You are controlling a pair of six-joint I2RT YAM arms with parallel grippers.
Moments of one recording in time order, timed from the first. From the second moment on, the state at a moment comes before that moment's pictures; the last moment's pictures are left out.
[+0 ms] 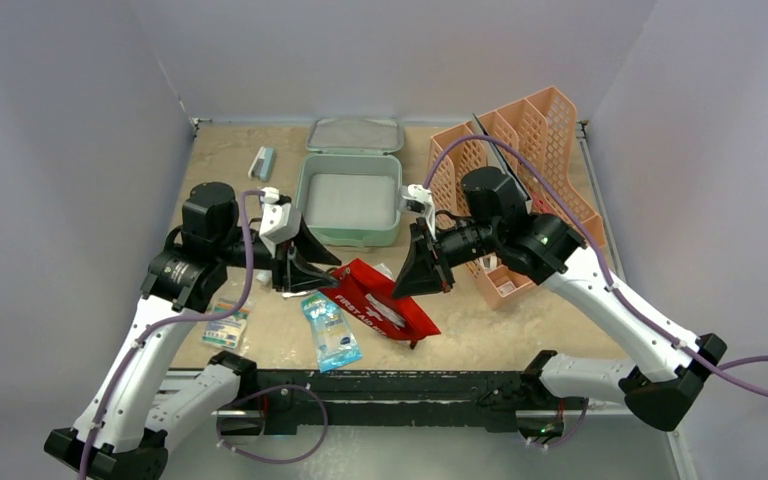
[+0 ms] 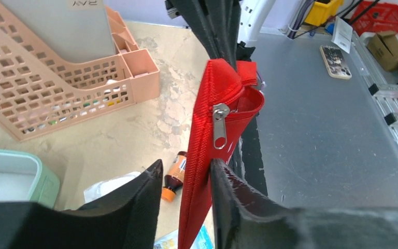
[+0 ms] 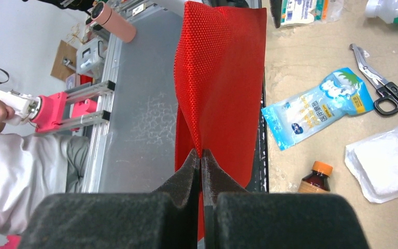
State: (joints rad) left arm -0.34 0.86 1.08 -0.62 1.19 0.23; right arm 0.77 1.17 1.32 -0.70 -0.96 0.11
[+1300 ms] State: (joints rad) left arm -0.34 0.76 0.97 -0.34 0.71 0.25; right arm 0.77 1.22 1.33 -0.44 -0.56 0.55
